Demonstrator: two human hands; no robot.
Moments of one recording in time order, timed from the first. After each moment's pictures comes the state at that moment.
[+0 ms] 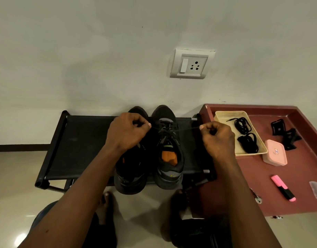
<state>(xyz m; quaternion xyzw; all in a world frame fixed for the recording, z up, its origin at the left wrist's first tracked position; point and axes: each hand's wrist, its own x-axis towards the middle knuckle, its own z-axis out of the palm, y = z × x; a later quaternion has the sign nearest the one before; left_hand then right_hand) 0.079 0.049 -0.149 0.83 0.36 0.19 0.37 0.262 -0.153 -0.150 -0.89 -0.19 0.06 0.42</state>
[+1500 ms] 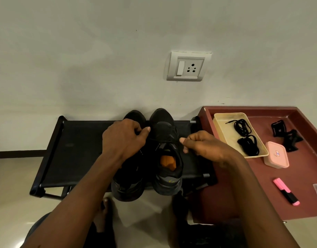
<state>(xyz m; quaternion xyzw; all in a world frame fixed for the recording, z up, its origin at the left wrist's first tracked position) 0.083 0.042 -0.150 0.89 0.38 0.16 0.22 0.267 -0.147 -0.127 -0.79 -0.32 0.43 0.31</state>
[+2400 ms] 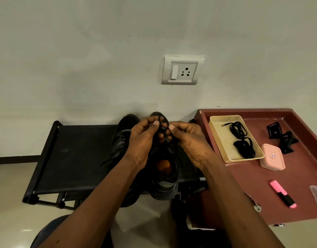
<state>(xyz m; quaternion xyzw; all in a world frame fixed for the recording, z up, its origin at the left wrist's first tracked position) 0.134 -0.003 -0.157 0.47 0.28 0.27 0.80 0.239 -0.112 -0.130 -0.63 -0.21 0.38 0.65</state>
